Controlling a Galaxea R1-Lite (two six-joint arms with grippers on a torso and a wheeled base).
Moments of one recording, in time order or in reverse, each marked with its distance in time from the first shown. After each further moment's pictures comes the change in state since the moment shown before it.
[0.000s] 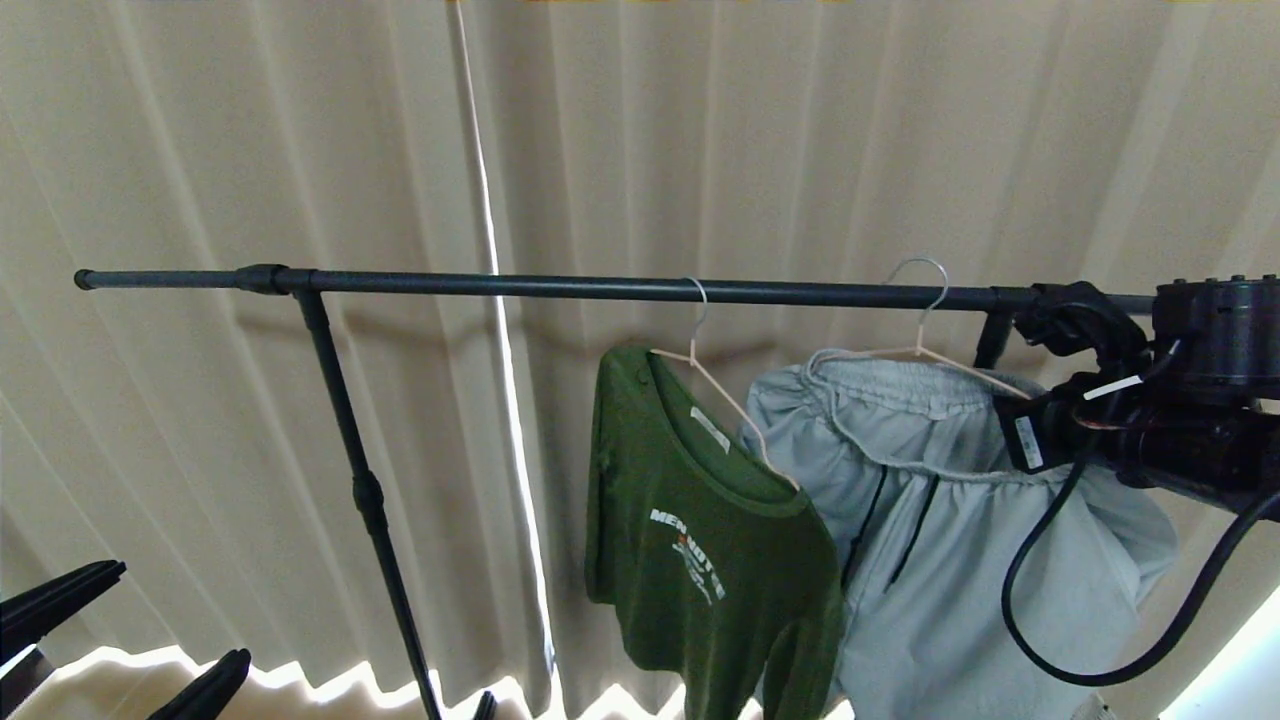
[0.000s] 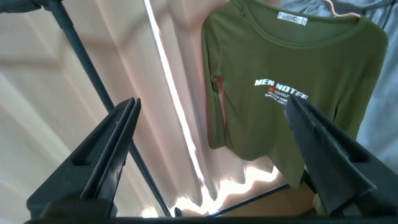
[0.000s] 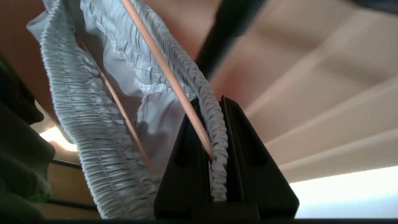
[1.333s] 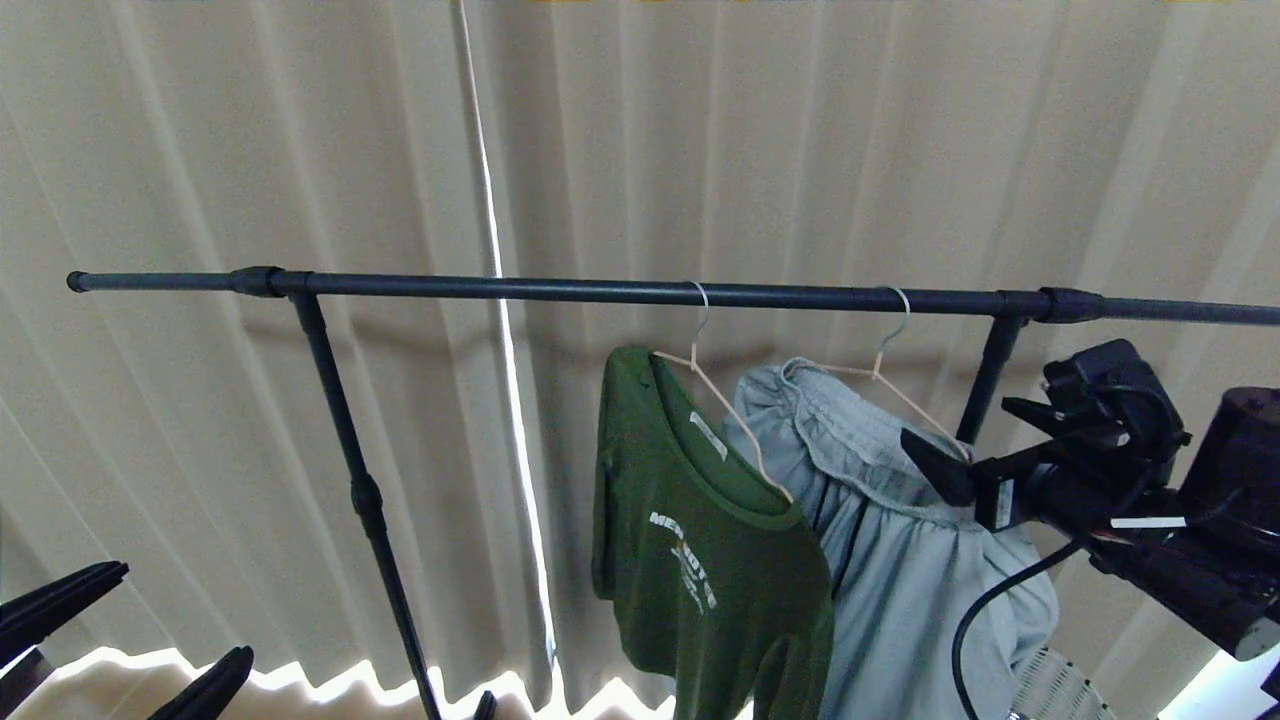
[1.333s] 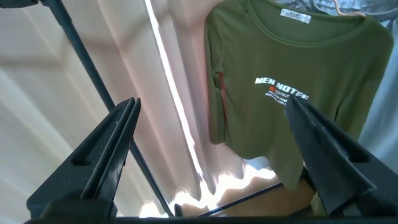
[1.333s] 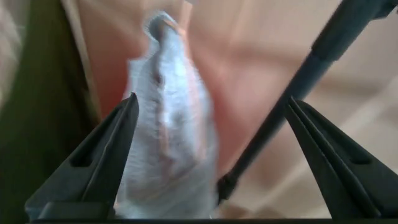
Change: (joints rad) left arm 0.010 0.009 0.000 0.004 0.007 0.000; right arm 0.156 -0.038 0.445 -0.711 0.111 0.098
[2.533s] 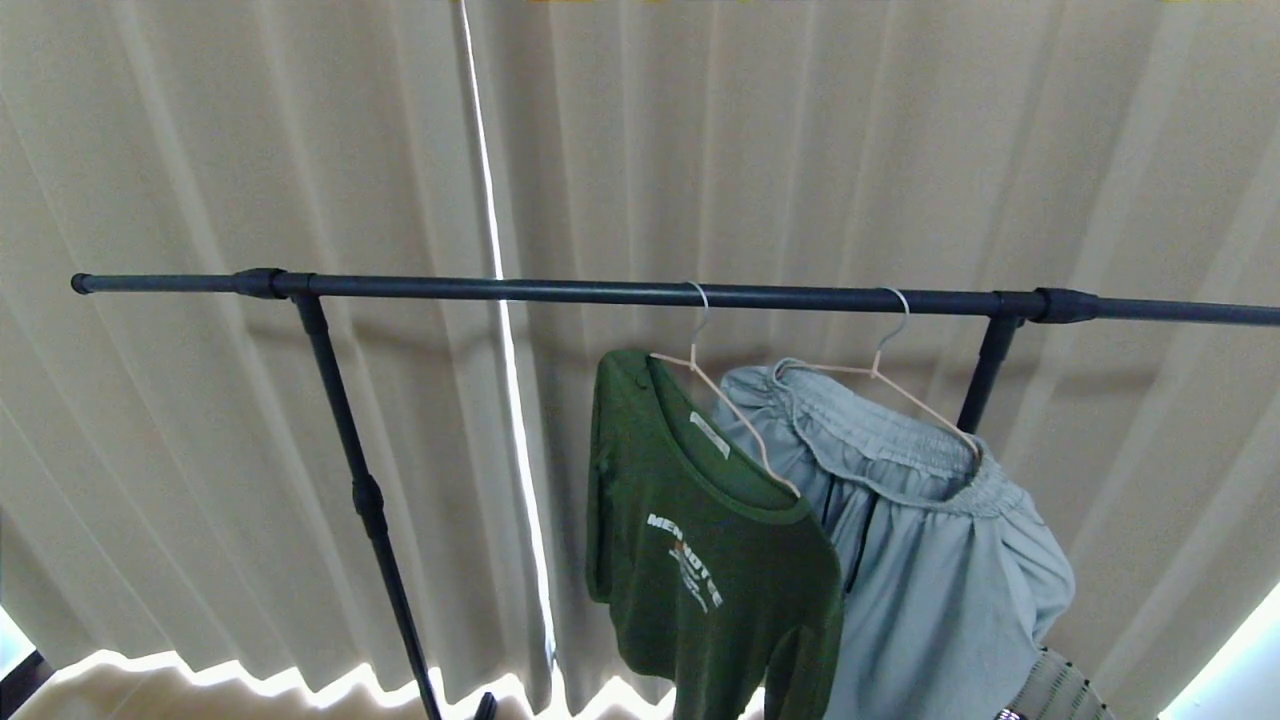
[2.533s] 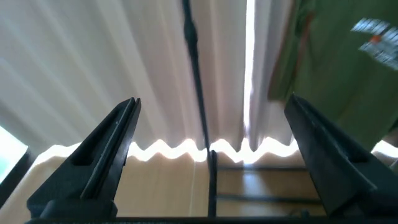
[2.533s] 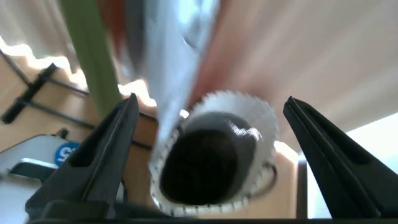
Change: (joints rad) left arm 0.365 -0.540 0.100 0.523 -0.029 -0.005; right arm -0.027 -1.233 0.025 1.531 -0.110 0.029
